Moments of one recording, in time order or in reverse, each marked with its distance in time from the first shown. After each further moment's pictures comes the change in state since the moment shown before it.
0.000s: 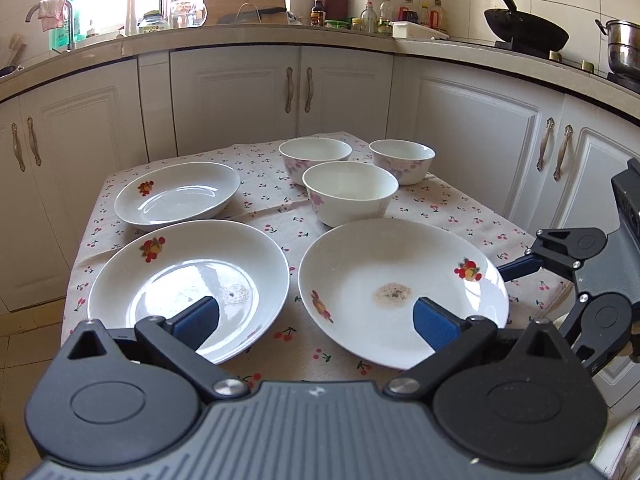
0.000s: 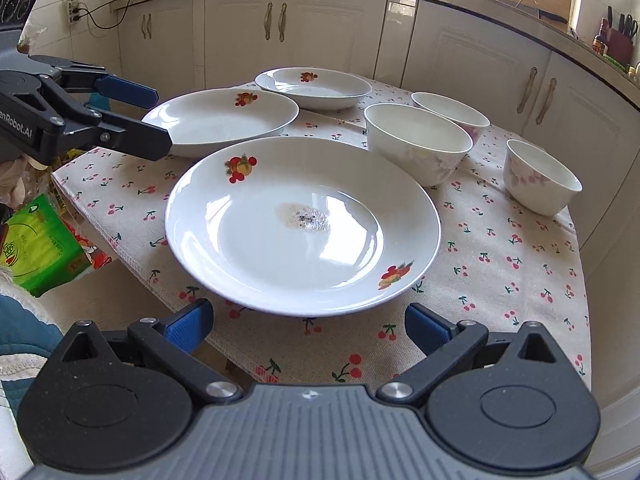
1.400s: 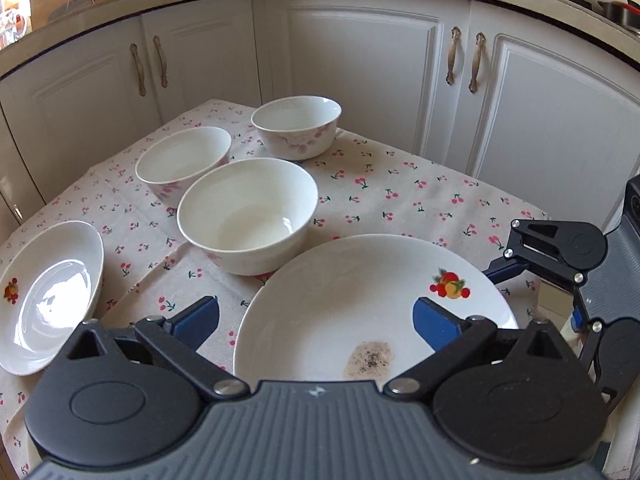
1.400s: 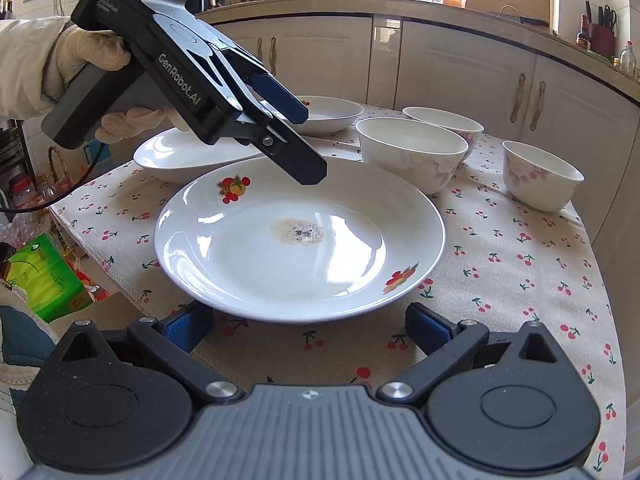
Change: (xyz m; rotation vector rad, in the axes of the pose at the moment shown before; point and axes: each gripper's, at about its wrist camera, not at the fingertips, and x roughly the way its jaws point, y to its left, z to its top) left arm 0.112 -0.021 0.075 0.337 0.225 -0.327; right arm 0.008 -0.005 -0.016 0.068 -0.132 0.021
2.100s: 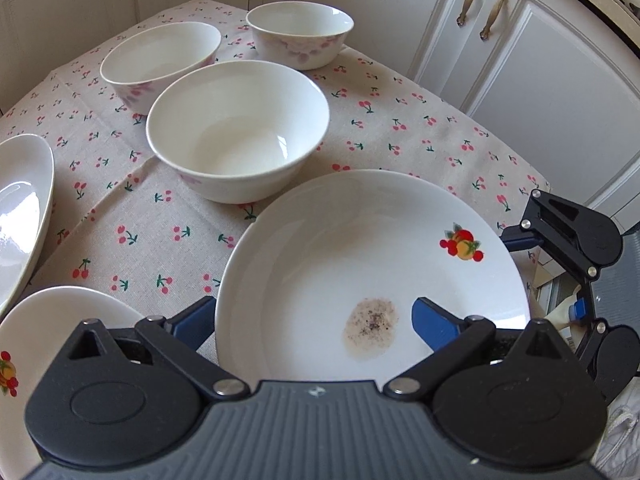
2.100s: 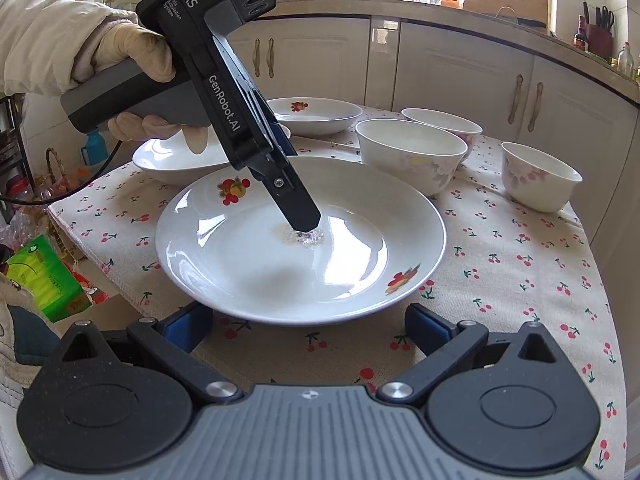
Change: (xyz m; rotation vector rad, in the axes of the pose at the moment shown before) left arm 0.039 0.024 0.002 -0.108 0.268 -0.129; right arm 0.000 0.002 0.001 0.001 -0.002 -0.006
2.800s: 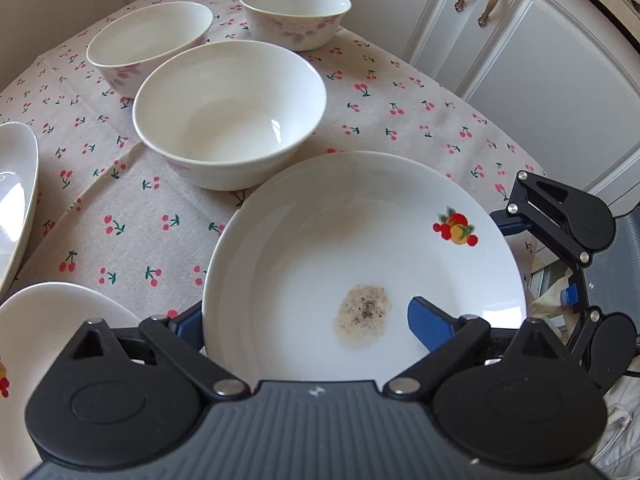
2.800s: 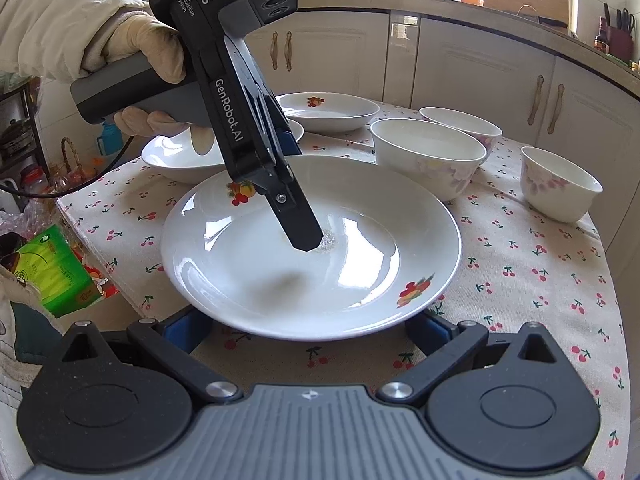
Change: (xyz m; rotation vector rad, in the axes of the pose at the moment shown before) left arm 0.007 0.001 0.005 -0.001 0.055 -0.028; right arm 0.009 -0.006 0.008 -0.037 0.024 0.058
